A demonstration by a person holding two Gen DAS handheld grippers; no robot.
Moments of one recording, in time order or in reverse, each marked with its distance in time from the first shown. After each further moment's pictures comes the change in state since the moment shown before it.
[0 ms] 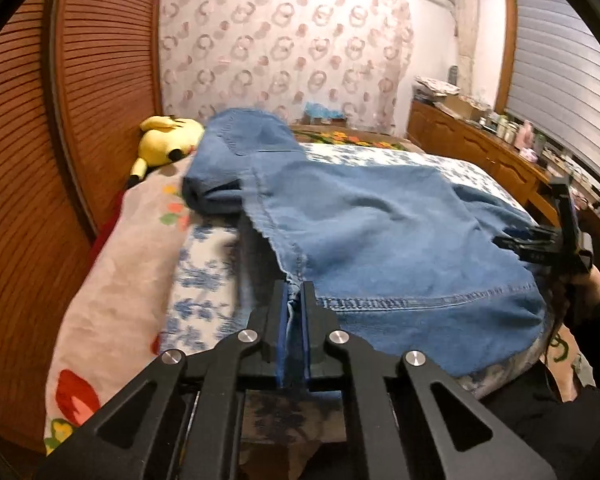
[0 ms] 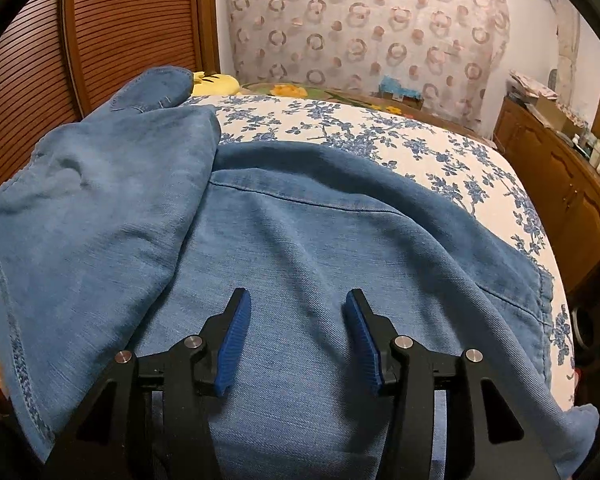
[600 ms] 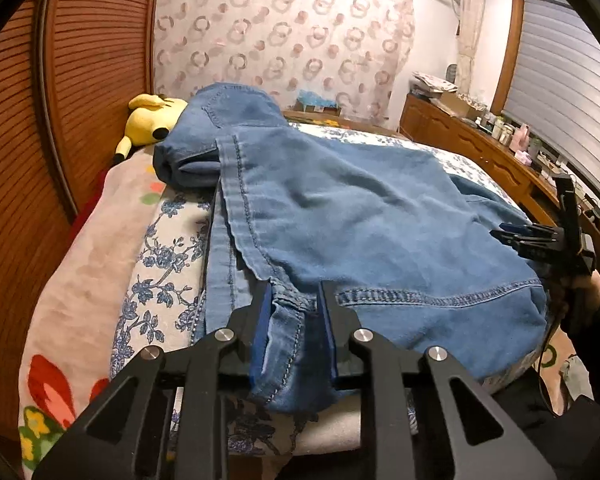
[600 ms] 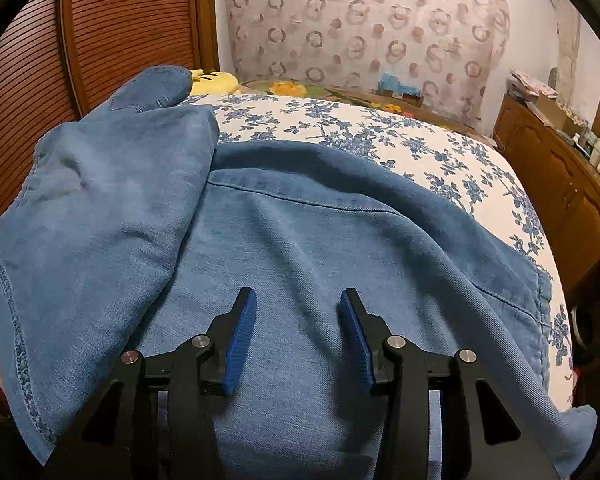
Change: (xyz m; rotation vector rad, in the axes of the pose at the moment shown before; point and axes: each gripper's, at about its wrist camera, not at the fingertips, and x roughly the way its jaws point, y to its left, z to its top) left arm 0.030 -0.013 -0.009 -0.041 0.048 -0.064; right arm -0.007 0.002 0.002 -0.004 0.006 -0.005
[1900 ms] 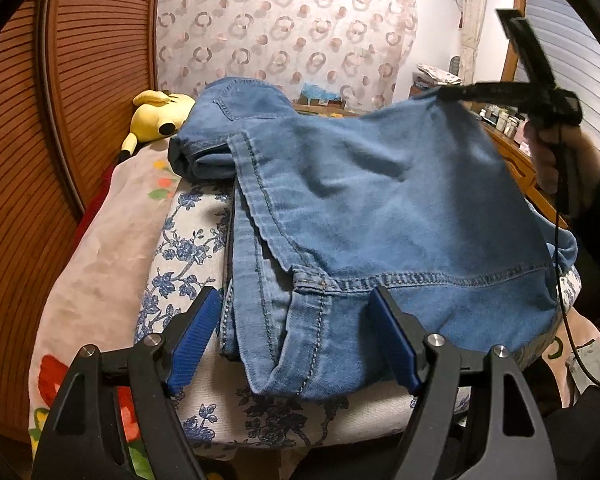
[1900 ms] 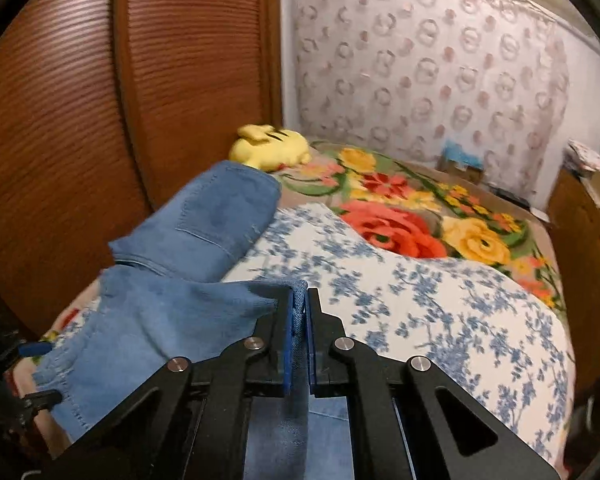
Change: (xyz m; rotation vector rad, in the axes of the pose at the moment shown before) left arm -0.005 0.013 -0.002 0.018 0.015 0.016; right arm 0.022 0.054 0.166 -0.121 -0.134 0.144
